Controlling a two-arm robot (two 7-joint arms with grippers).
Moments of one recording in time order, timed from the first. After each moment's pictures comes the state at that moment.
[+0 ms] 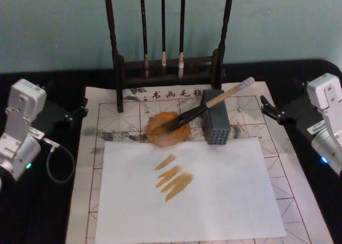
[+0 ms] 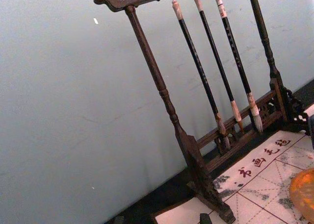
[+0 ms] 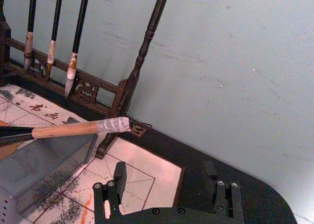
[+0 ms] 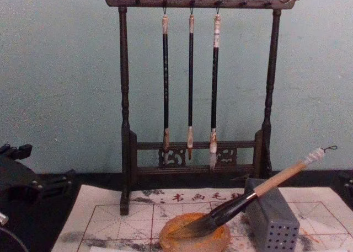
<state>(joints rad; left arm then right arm) -0.20 0.60 0.45 -1.41 -0.25 -0.12 0.03 0.20 0.60 -0.45 -1.41 0.25 -0.12 -0.03</state>
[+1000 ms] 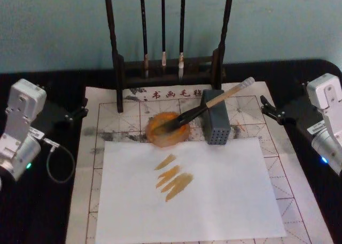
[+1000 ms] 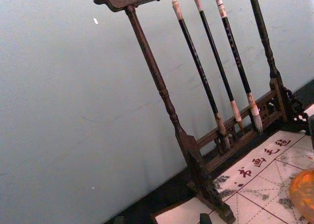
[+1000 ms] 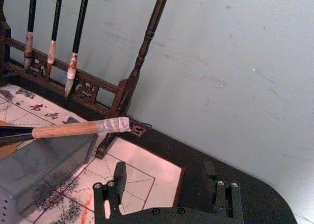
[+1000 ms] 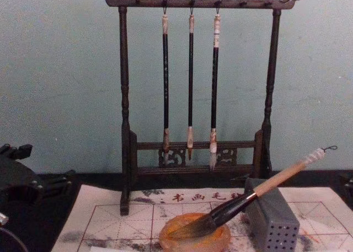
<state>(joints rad) -0.20 0.60 0.45 -1.41 -0.25 -0.12 0.03 0.20 0.60 -0.45 -1.41 0.25 -0.12 -0.03</state>
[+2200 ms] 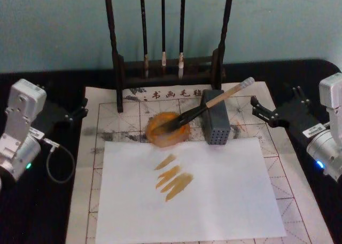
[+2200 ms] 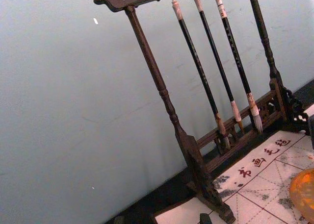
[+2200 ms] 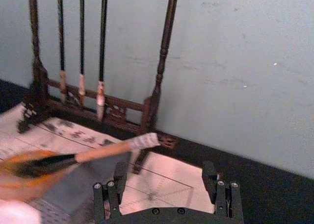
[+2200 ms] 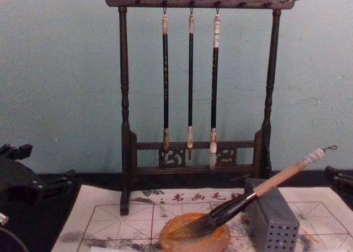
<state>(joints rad) -0.20 0.60 0.45 -1.41 -0.25 -0.12 0.03 0.14 0.55 -0.38 -1.45 0.40 -0.14 0.11</state>
